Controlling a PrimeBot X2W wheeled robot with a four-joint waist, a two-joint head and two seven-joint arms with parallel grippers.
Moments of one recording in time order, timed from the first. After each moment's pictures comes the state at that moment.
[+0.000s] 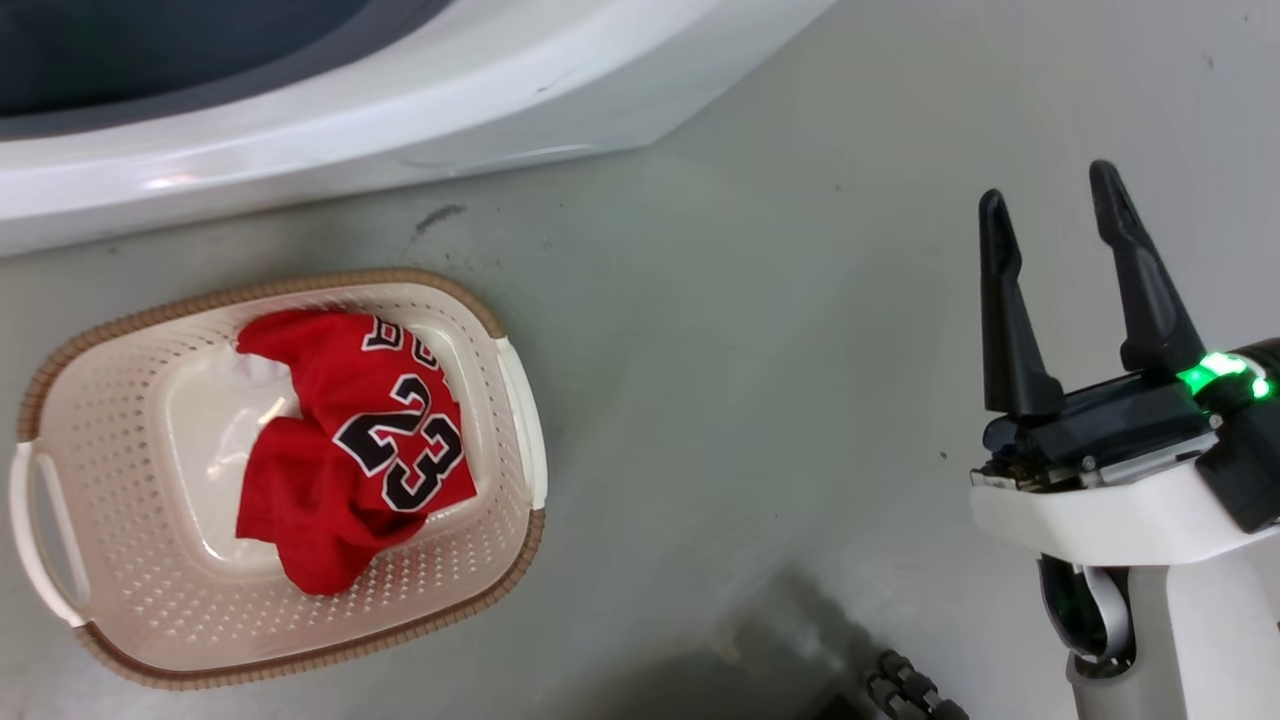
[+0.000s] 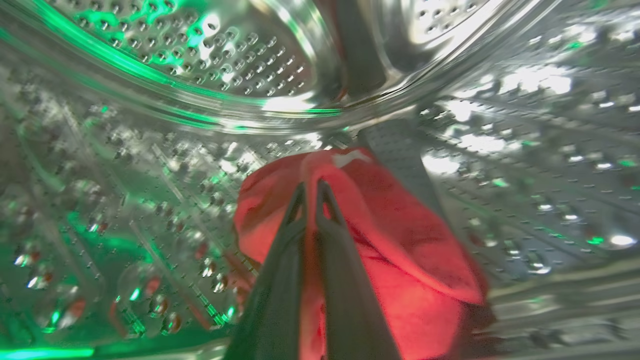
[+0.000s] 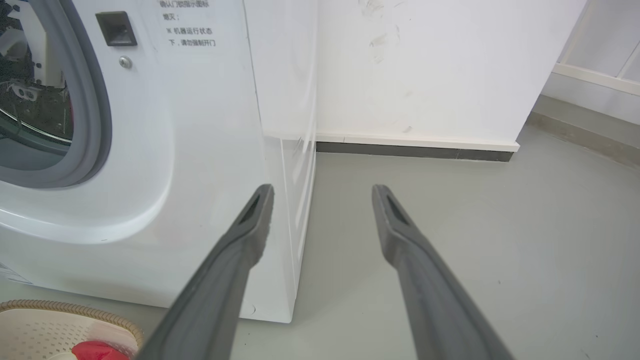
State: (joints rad) left arm -1.64 0.43 -0.20 1.24 -0.04 -0.05 0.07; right arm -0.27 -0.05 0.10 -0.17 0.12 0.13 -0.26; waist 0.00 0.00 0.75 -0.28
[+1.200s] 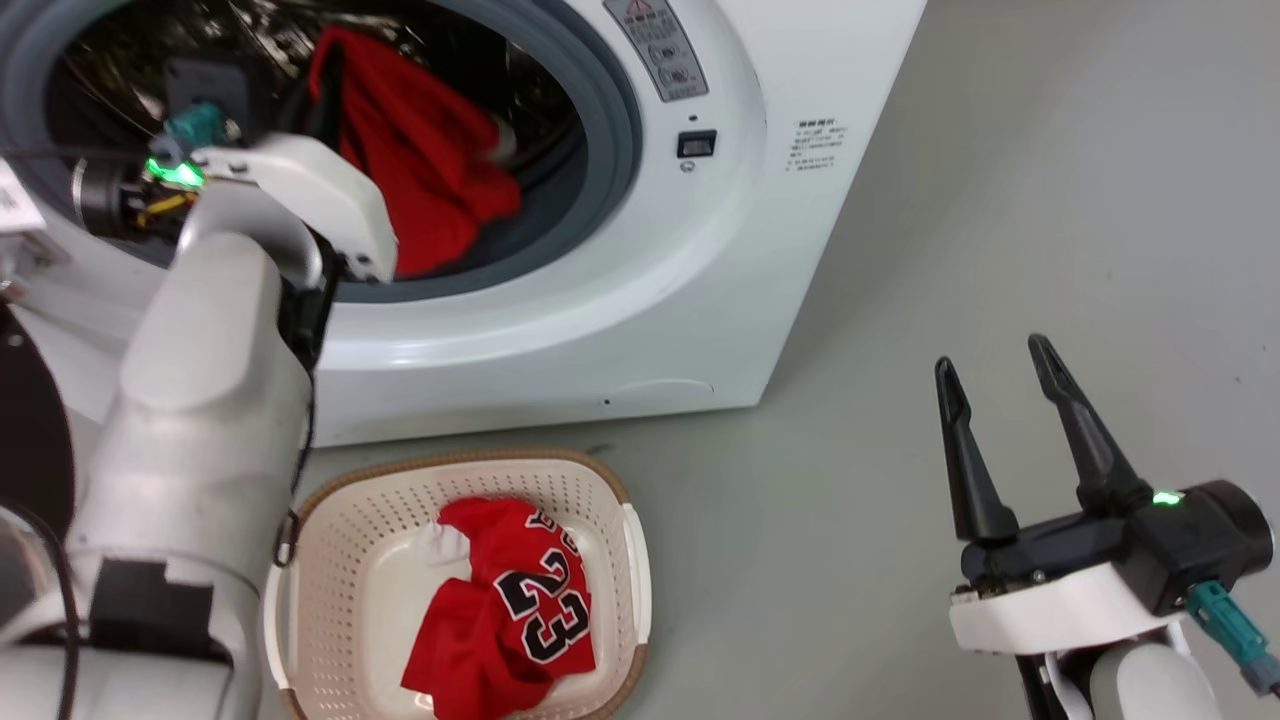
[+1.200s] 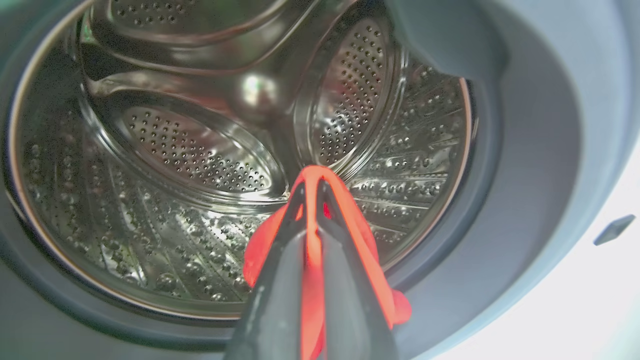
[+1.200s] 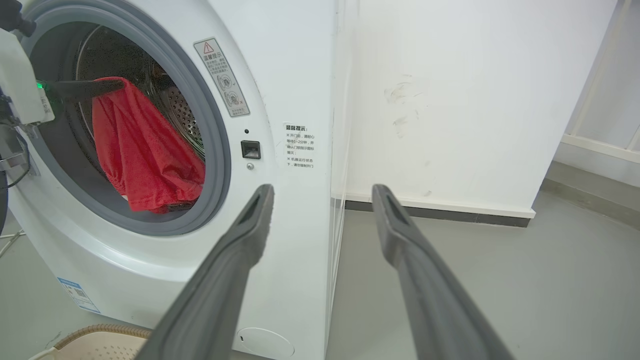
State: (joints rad) left arm -1.06 0.23 -0.22 1.04 -0.22 -0.13 -0.26; right arm -0.09 -0.05 0.09 -0.07 0.03 0.13 -0.26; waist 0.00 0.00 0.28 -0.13
